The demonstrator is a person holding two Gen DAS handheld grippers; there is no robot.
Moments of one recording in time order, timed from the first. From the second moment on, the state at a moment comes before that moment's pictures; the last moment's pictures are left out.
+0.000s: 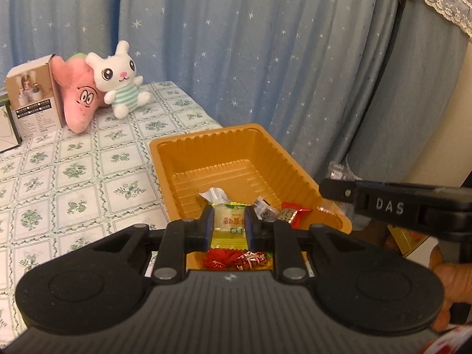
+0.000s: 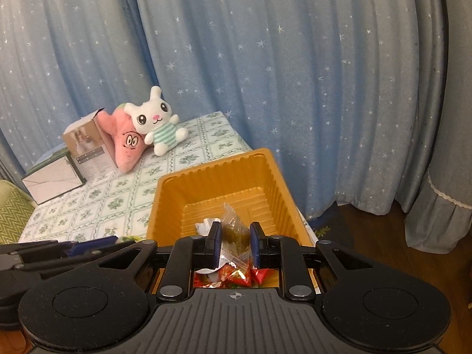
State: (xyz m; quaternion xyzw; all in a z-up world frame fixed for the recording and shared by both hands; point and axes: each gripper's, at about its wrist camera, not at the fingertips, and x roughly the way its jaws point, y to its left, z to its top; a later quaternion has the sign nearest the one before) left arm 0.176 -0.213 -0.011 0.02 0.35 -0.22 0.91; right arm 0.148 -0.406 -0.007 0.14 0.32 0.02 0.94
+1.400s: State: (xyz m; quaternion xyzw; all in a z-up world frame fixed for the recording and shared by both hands) left arm 0.157 -0.147 -0.033 -0.01 0.38 -0.15 0.91; right arm 0.173 -0.418 -0.009 0.22 0.33 0.04 0.92
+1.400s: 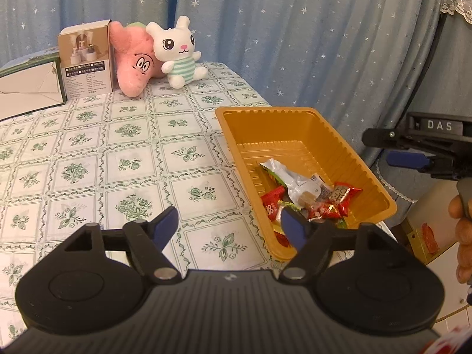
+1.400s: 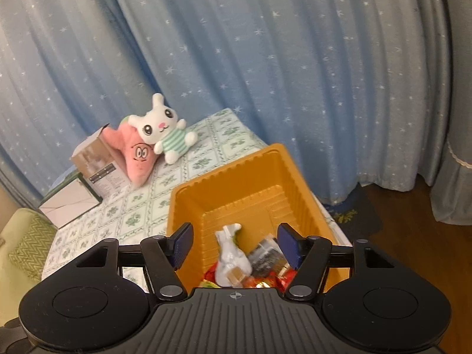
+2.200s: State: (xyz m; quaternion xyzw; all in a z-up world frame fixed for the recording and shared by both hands) left arm 0.073 -0.123 0.009 0.00 0.37 -0.11 0.92; right arm 0.075 -0.382 0.014 0.16 0.38 0.03 0.91
